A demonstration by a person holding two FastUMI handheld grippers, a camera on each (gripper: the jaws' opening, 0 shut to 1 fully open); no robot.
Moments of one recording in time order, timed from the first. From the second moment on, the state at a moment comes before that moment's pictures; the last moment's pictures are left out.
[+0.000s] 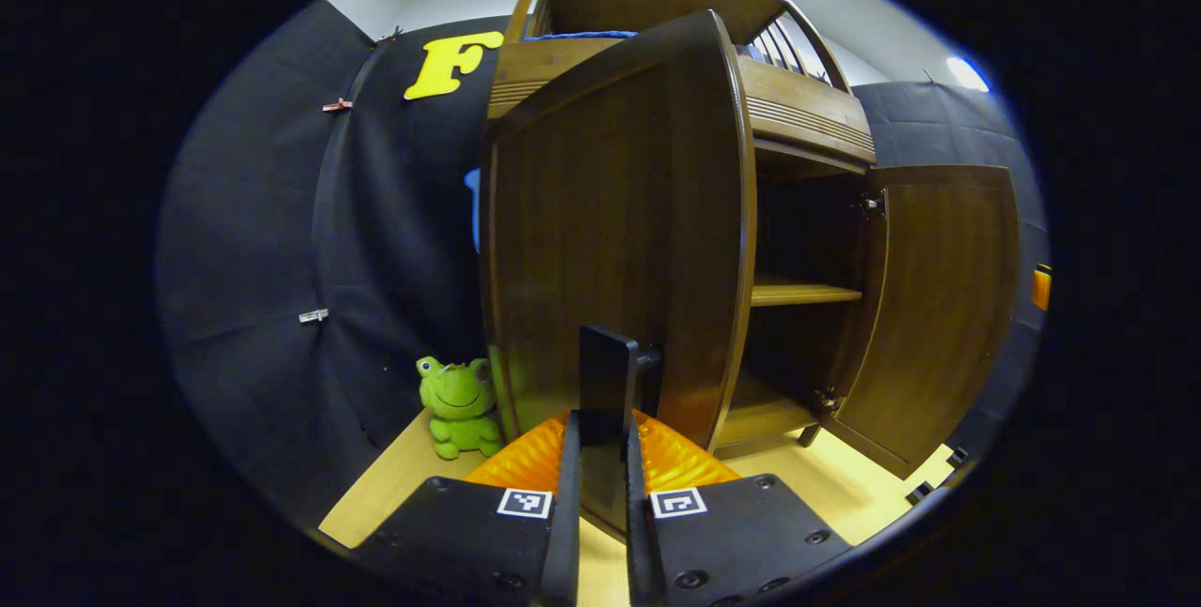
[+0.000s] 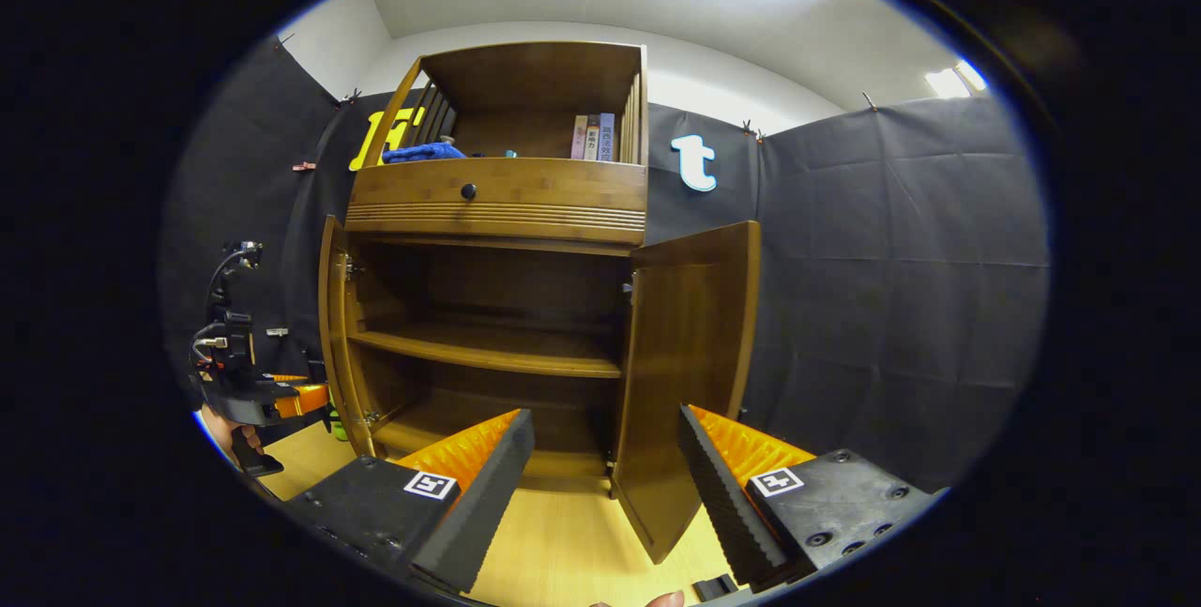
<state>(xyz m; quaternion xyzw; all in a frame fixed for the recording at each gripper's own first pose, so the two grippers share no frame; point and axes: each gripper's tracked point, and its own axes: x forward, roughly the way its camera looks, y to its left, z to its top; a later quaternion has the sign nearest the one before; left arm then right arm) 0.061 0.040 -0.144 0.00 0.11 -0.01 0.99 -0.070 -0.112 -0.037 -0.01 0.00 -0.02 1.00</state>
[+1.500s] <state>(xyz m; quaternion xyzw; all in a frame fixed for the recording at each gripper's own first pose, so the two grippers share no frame) -0.006 0.156 -0.126 -0.03 0.09 0.02 1.00 -0.066 -0.068 -0.040 0.01 0.01 0.01 1.00</state>
